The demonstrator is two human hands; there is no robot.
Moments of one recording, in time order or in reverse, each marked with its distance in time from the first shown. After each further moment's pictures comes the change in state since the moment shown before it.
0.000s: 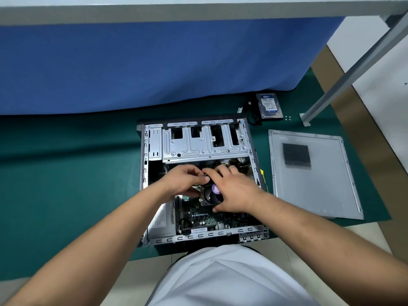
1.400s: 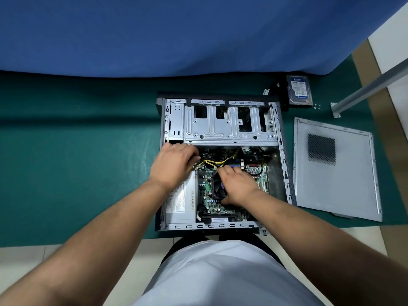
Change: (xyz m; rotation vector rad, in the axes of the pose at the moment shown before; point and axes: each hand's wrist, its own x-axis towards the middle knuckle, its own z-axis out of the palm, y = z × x) left_hand 0.012 -0.069 -0.063 1.027 0.581 0.647; right_hand 0.053 -0.028 0.070 -0.051 -0.224 0.122
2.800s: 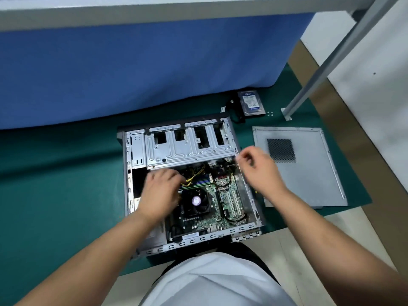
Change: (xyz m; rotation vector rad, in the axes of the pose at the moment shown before) left_hand 0.004 0.060 0.001 0.098 -0.143 0.109; right_hand -0.093 0.103 -0.056 0.734 0.713 0.254
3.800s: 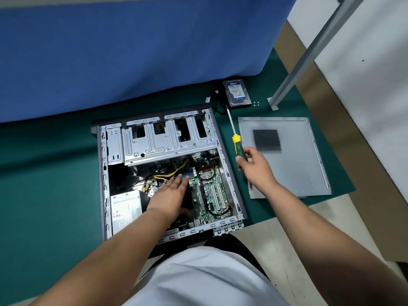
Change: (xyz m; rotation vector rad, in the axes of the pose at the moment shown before) left_hand 0.015 0.065 0.040 0.005 -0.639 -0.132; right_hand 0.008 0.073 0.001 0.329 0.001 0.394
